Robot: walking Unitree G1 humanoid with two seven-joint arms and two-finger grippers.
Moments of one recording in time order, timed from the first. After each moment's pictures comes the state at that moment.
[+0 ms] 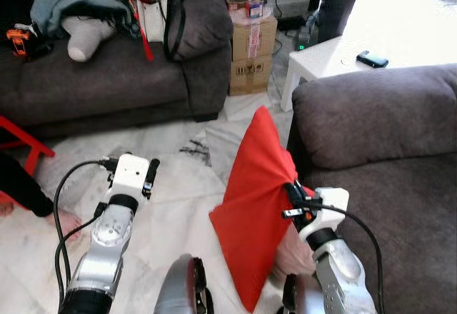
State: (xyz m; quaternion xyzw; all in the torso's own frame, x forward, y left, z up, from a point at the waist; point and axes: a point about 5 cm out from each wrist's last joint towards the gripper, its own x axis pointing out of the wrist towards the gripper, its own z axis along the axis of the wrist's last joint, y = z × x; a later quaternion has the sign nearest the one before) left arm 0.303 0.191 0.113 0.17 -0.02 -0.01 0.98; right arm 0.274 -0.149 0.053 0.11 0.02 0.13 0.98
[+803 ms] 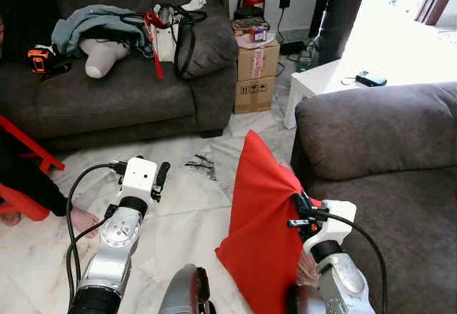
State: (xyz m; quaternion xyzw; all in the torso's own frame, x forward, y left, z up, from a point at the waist) left arm 0.307 0.182 0.105 0.15 -0.02 -0.03 0.99; right arm 0.261 -0.151 0.045 0.13 0.03 0.10 0.99
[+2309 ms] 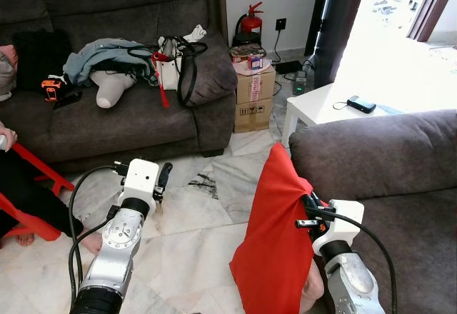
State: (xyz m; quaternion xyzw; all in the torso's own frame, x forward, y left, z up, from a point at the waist) left arm 0.307 0.177 0.102 0.14 -0.03 -0.04 0.99; right arm 0.259 -0.174 0.043 0.09 0.04 0.06 0.99
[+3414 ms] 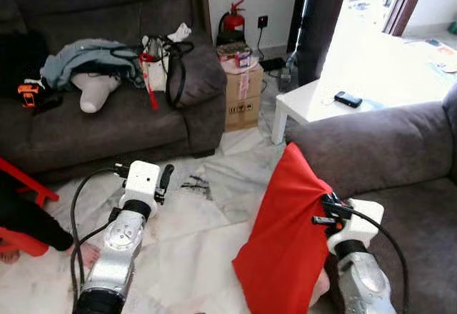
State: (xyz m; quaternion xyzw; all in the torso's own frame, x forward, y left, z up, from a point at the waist) left arm 0.305 0.179 0.099 0.13 -0.02 -0.04 0.99; right arm 0.264 -0.187 0.046 0.08 0.04 0.01 1.00
